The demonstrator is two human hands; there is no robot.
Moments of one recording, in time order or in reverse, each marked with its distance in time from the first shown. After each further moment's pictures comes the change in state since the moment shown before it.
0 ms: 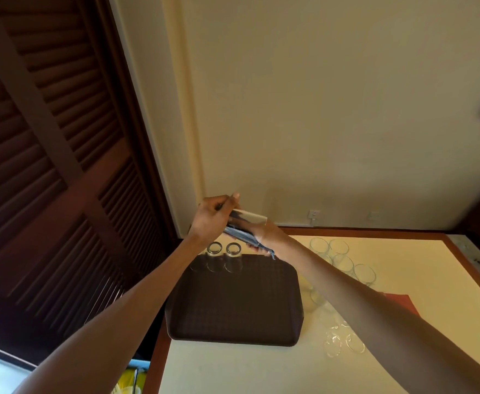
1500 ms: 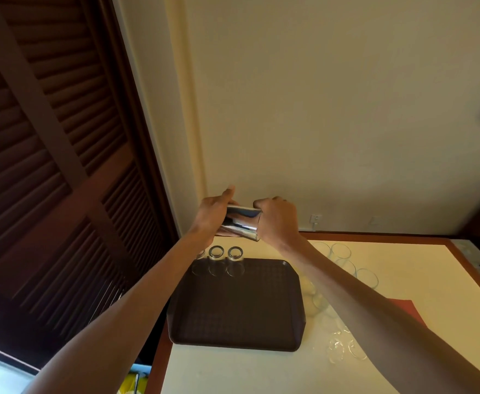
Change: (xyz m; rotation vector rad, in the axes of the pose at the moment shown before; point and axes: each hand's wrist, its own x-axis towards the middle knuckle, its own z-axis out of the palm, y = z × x) left_hand 0.007 0.024 -0.003 -0.215 0.032 -0.404; right_hand 0.003 -0.017 -0.018 -0.920 0.606 -0.509
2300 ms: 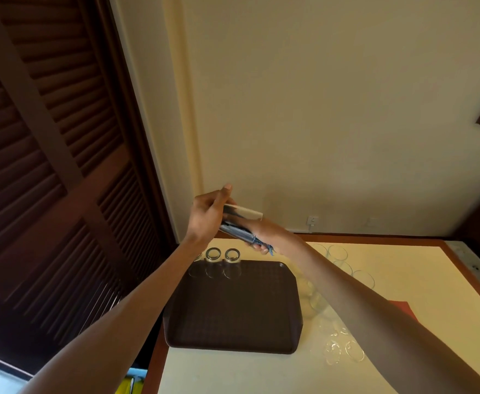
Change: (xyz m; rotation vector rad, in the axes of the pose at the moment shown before) left_hand -0.007 -0.005 -0.002 -0.019 0.076 0.354; right_hand -0.003 -0.013 -0.002 0.936 -0.607 0.446
